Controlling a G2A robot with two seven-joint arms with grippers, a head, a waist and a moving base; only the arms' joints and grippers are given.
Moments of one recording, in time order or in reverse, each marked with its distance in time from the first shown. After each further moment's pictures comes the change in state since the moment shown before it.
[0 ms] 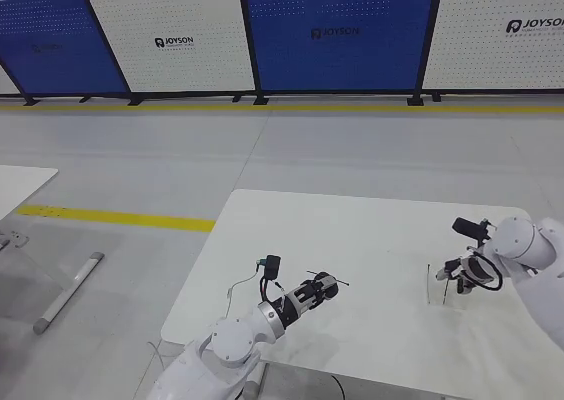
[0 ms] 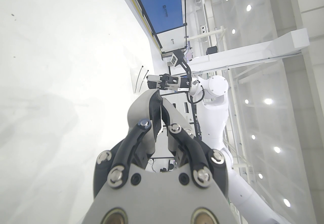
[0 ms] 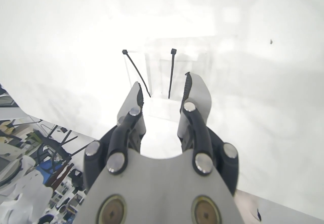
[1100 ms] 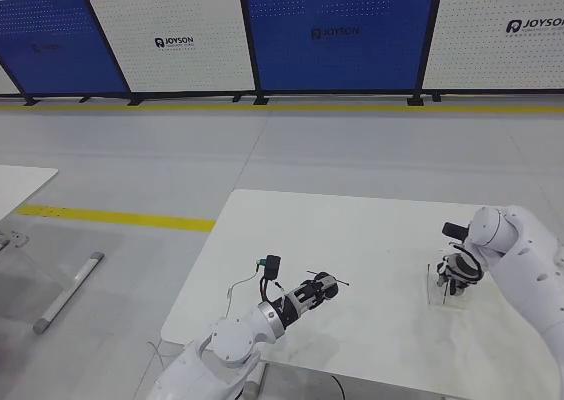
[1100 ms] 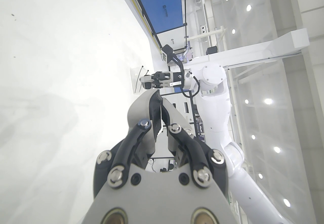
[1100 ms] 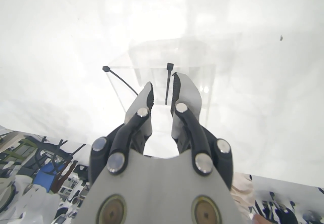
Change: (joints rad) left arm 0.000 0.000 0.000 0.000 0.000 0.000 0.000; right arm 0.146 -0.167 -0.122 0.331 -0.068 0.000 0.051
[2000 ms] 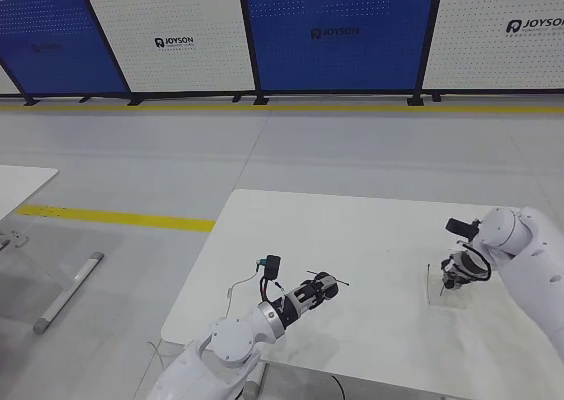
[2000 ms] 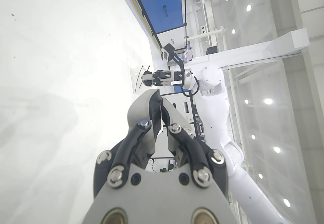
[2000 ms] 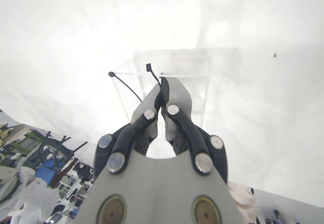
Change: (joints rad) left arm 0.000 0.000 0.000 0.000 0.000 0.000 0.000; right arm -0.042 0.045 0.098 -0.051 0.038 -0.093 -0.044
